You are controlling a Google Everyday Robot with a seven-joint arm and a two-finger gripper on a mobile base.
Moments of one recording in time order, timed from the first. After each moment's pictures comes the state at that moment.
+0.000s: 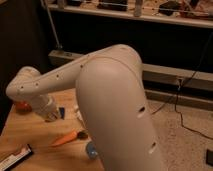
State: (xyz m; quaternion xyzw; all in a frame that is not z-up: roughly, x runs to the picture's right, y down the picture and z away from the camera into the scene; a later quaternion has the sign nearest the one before) arm -0.273 0.138 0.704 -0.25 0.20 0.46 0.83
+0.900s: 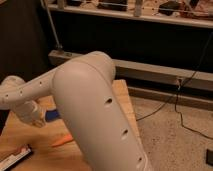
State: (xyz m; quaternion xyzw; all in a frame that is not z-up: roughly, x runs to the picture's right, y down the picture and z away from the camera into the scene) arm -0.338 0.171 0.721 -0.28 0.17 0.41 0.85
